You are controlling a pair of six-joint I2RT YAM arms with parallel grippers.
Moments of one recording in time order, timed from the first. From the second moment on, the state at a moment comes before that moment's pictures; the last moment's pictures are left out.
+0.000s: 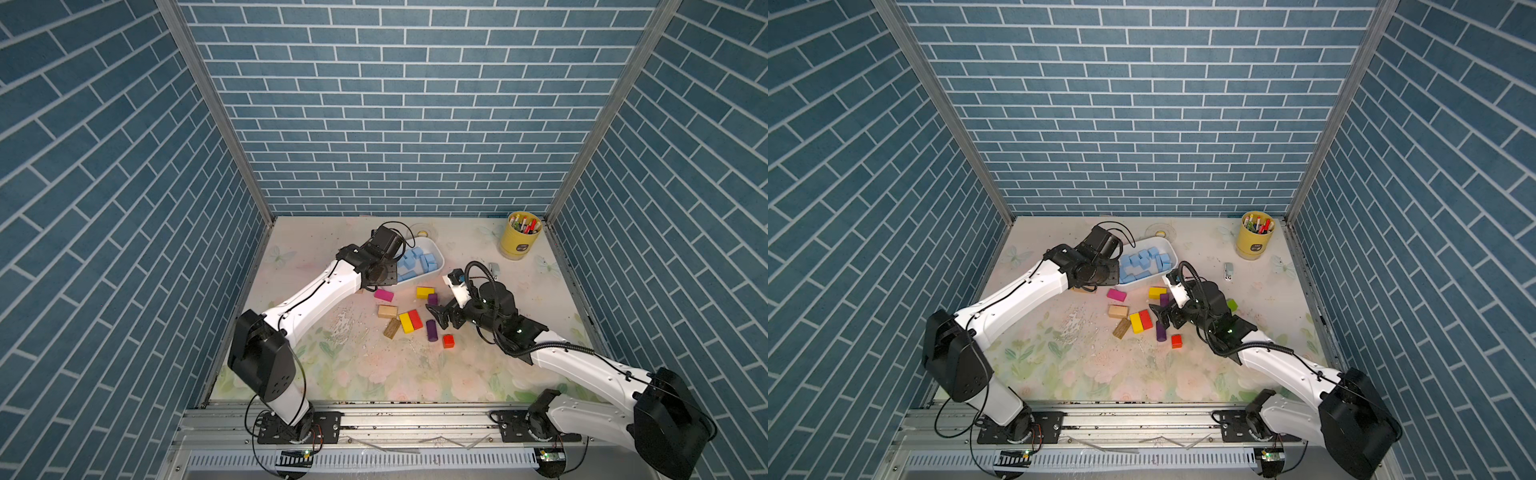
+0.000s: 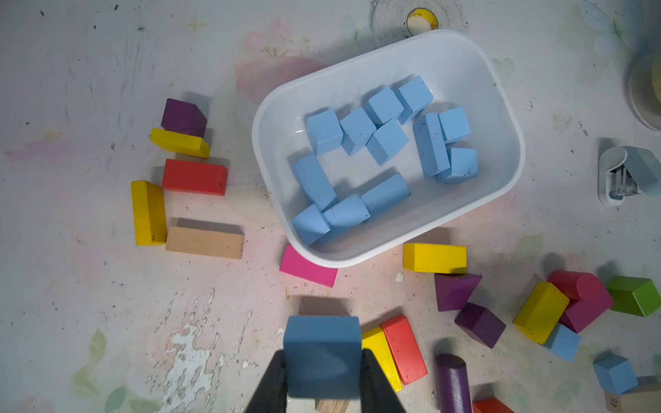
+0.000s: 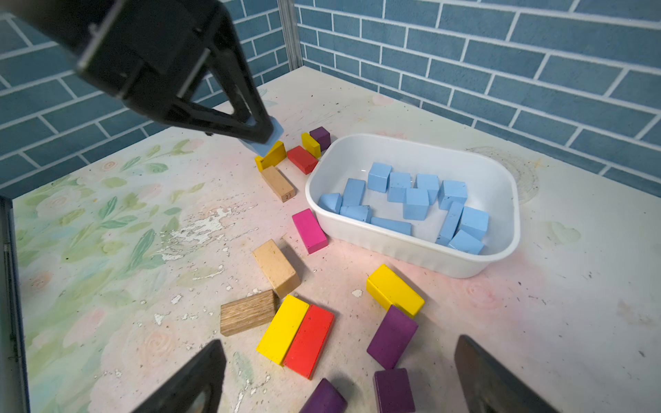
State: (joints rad) left arm -0.62 1.68 1.50 -0.86 -0.22 -0.56; right arm 0.74 1.13 0.59 0.16 -0.13 0.00
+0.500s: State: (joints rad) left arm -0.57 2.09 1.82 -0.86 -0.14 -0.52; right arm 0.74 1.13 0.57 0.20 -0.03 -0.03
